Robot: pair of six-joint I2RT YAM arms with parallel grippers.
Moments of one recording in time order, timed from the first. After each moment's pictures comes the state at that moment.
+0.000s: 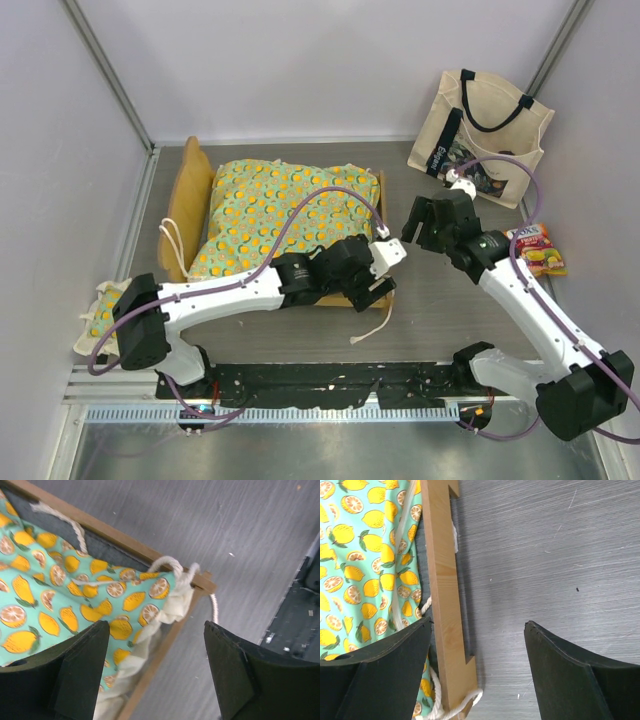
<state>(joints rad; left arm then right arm) -1.18 1.52 1.22 -0.37 -0.13 -0.01 0.38 1.08 0.96 -0.60 0.24 0.54</state>
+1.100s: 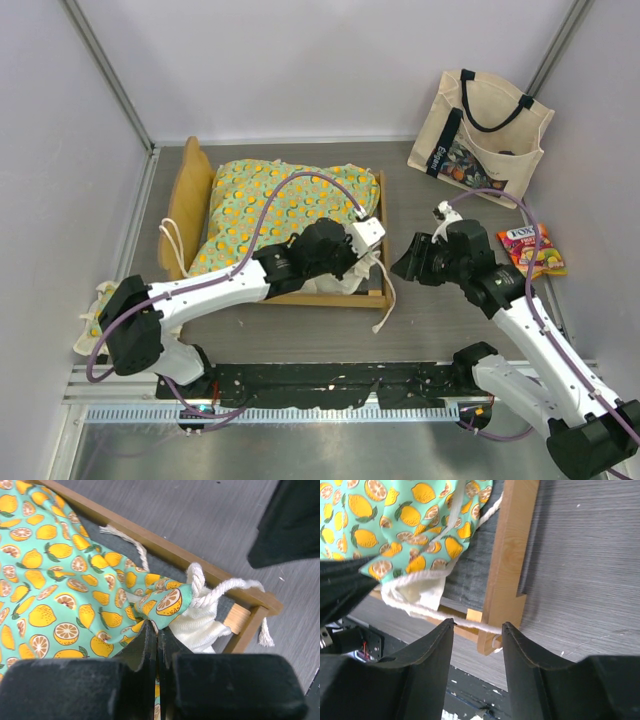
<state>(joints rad) -1.04 1.48 1.09 -0.14 -0.09 0.15 0.38 0.82 0.76 -0.64 -0.20 0.56</state>
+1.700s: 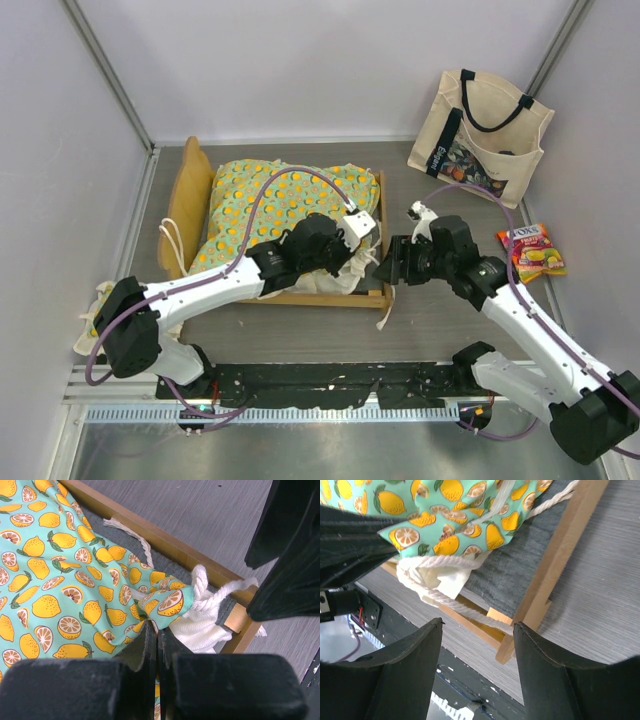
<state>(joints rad) -0.97 1.45 1.06 -0.12 -0.02 0.09 0.44 0.90 0.76 -0.55 -0.35 0.45</state>
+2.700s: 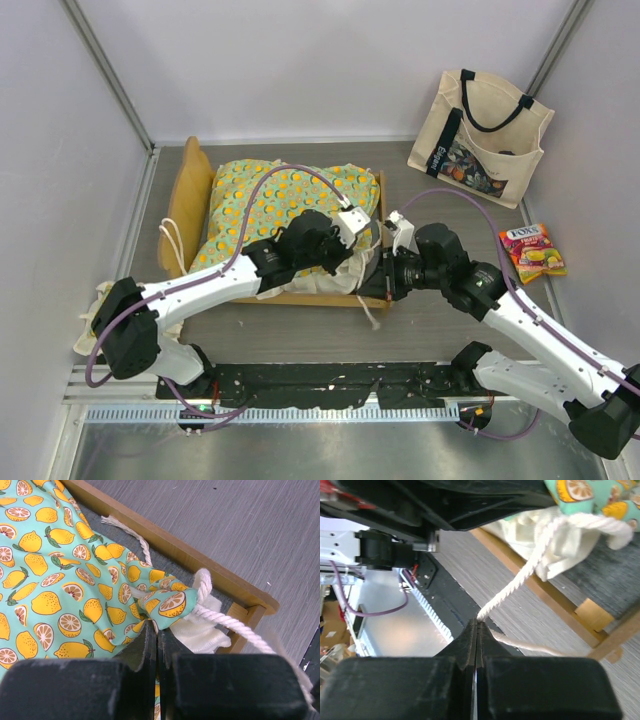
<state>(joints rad) -0.93 1.44 1.05 -0.11 0.04 0.06 0.68 0.89 0.80 -0.53 -0.42 0.53</state>
